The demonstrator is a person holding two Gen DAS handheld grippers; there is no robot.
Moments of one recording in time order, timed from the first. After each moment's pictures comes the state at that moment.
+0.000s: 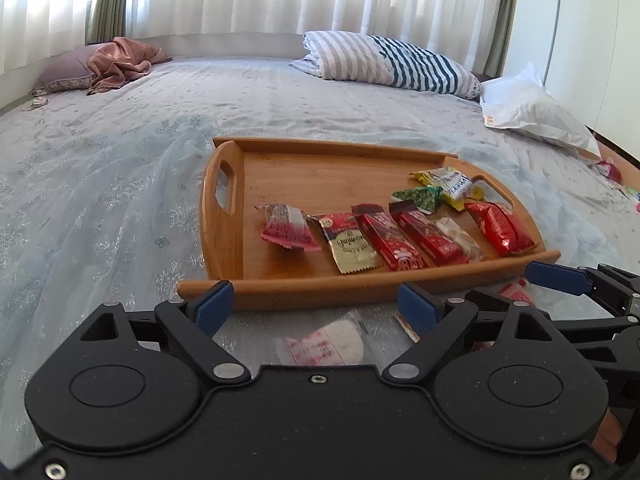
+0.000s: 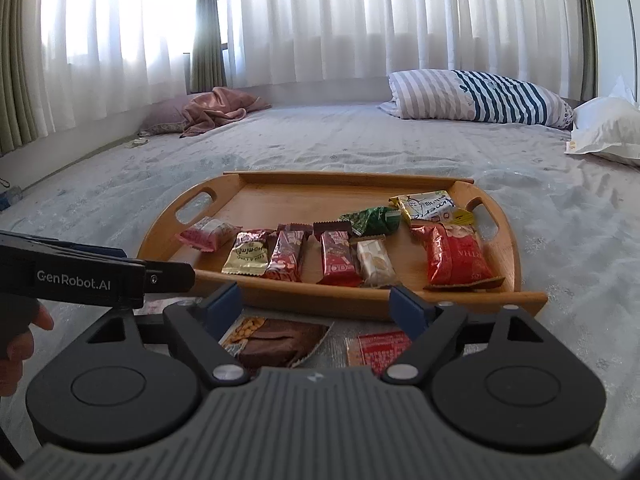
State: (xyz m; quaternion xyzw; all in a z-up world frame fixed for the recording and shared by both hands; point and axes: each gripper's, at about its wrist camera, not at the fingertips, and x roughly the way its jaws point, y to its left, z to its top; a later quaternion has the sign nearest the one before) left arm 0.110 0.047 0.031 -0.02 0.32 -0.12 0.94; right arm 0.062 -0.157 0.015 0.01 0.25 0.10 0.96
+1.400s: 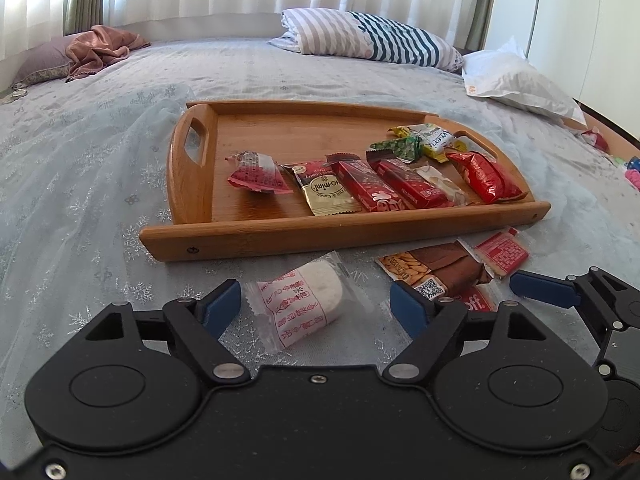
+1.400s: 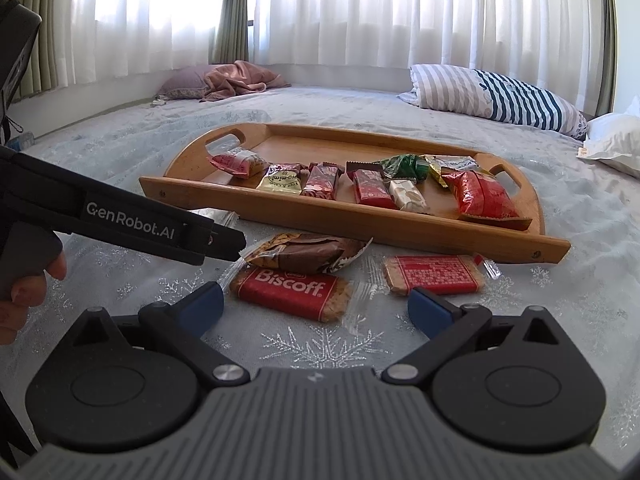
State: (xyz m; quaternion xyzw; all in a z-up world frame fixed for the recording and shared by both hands) left arm 0.102 0.035 0.002 -0.01 0.34 -0.14 0.93; right arm 0.034 -0.133 -0.027 -0.04 0.26 0.12 0.96
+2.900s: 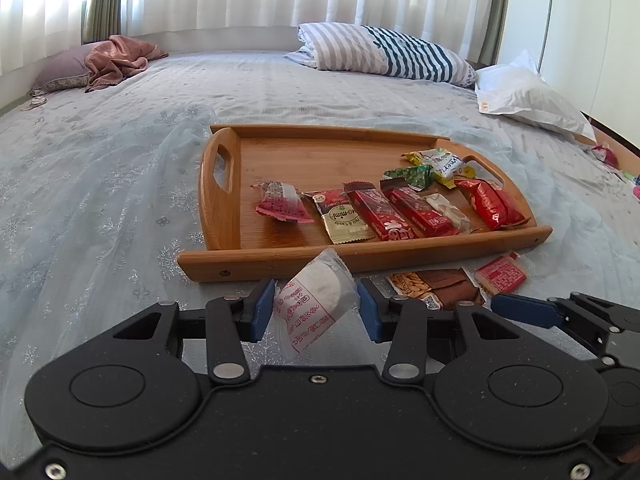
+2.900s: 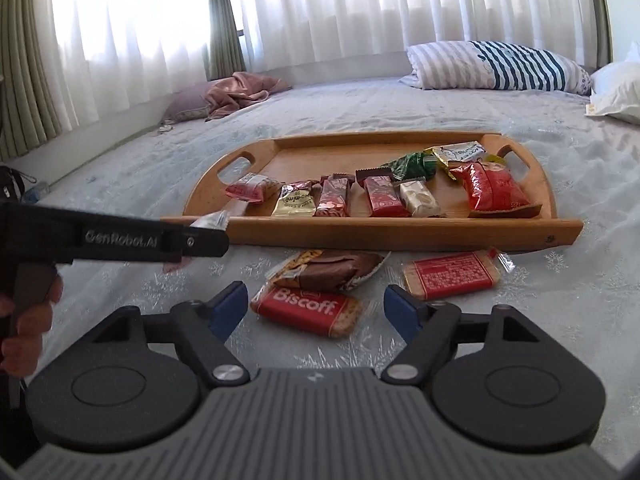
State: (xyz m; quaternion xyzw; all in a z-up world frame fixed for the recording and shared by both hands) left arm 0.093 0.043 0.028 -0.01 0.33 -0.12 0.94; right arm 0.042 -0.143 -0.008 0.05 0.28 0.13 0.95
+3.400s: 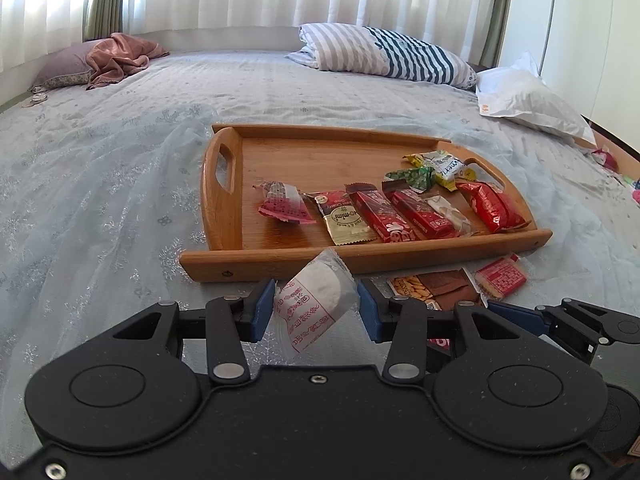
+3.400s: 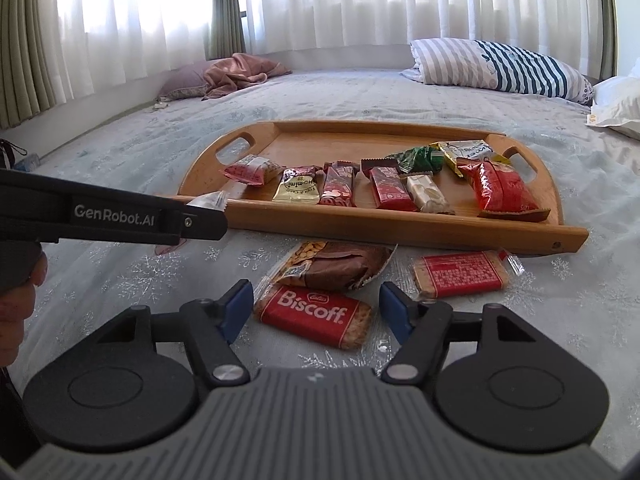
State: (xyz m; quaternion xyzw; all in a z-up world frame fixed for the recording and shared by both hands) left arm 0.092 0.046 0.029 -0.02 0.33 -0.12 0.94; right arm 0.043 -0.128 -0.012 0.01 0.29 0.12 0.95
